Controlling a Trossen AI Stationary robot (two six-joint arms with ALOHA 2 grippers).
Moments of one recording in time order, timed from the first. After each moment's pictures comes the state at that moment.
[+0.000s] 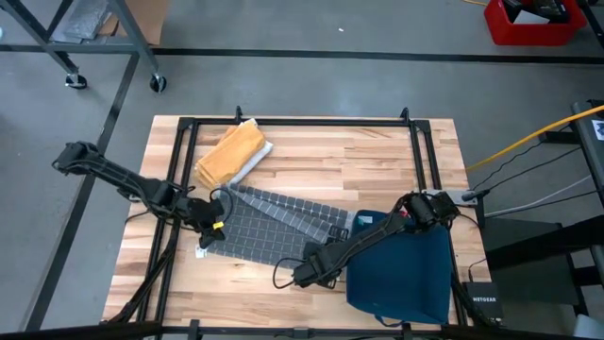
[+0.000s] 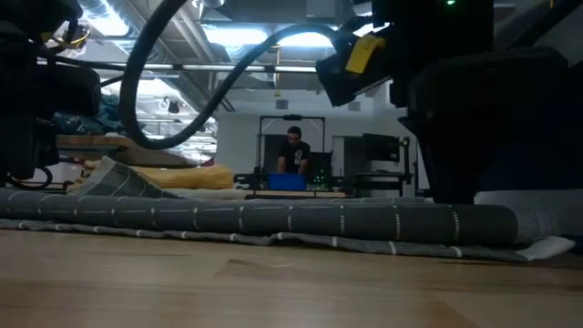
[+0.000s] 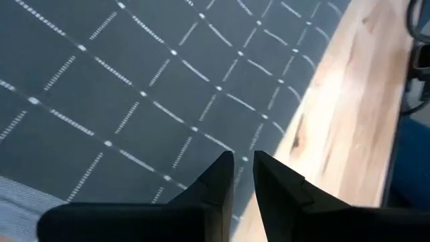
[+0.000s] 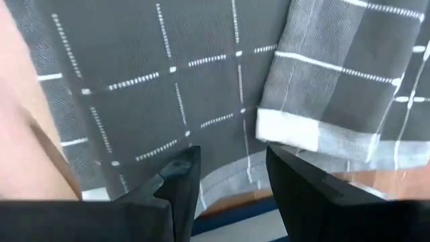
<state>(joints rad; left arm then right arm) -0.35 0.72 0.25 -0.40 0.08 -0.93 0.46 2.28 1.83 -1.30 0.15 0.76</state>
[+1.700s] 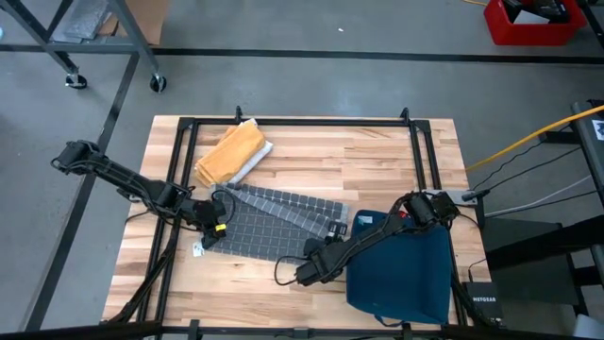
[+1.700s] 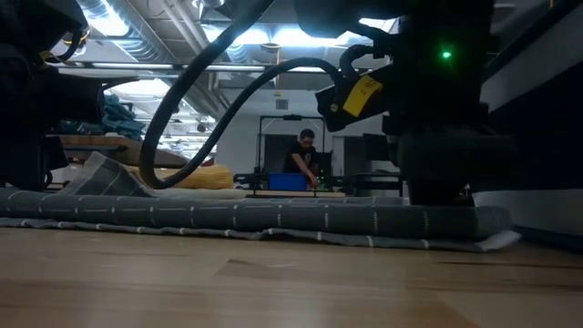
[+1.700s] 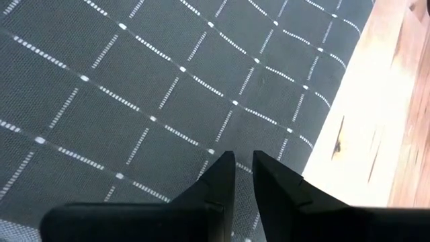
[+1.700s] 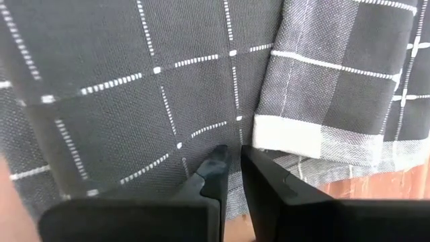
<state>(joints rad) -0.35 0.79 0.25 -0.40 0.01 -0.86 0.46 2.28 1.73 -1.22 0.30 0.75</state>
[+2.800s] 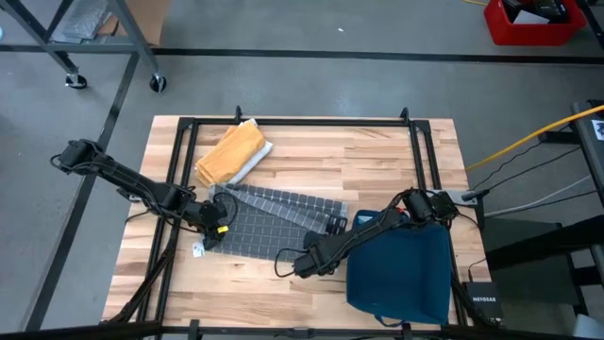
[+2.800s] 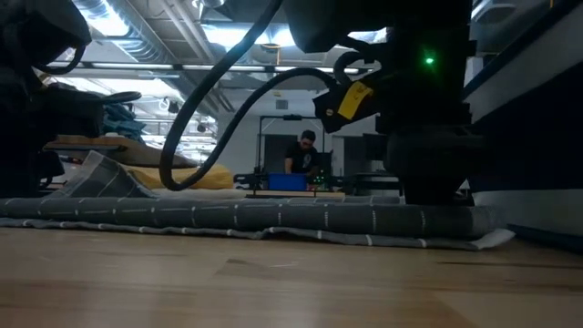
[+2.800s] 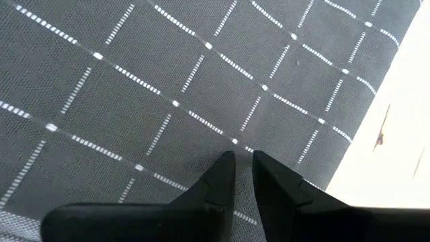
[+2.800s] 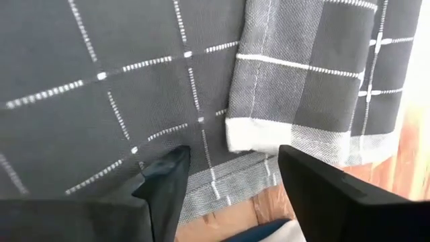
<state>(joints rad) -0.35 0.89 0.25 -0.40 0.01 -0.86 0.41 2.27 1.73 -1.26 0.33 0.72</state>
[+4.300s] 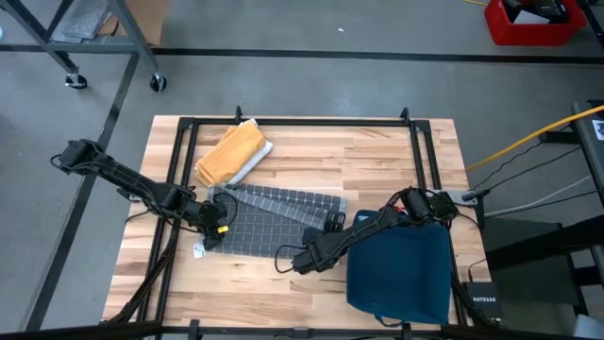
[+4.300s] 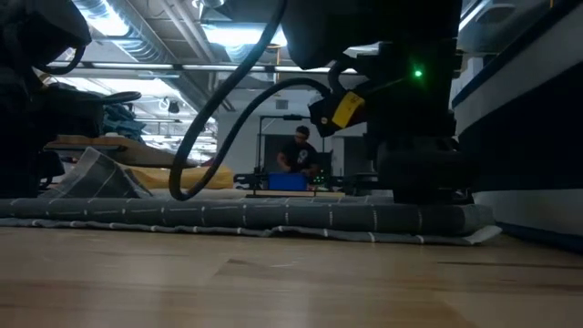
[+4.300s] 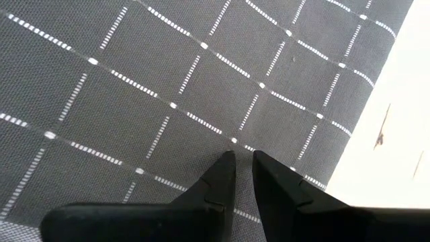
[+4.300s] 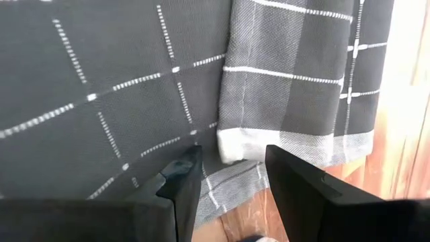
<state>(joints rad) -0.35 0.89 0.25 -0.40 0.01 -0.86 0.39 2.28 1.73 -1.28 0.40 0.70</state>
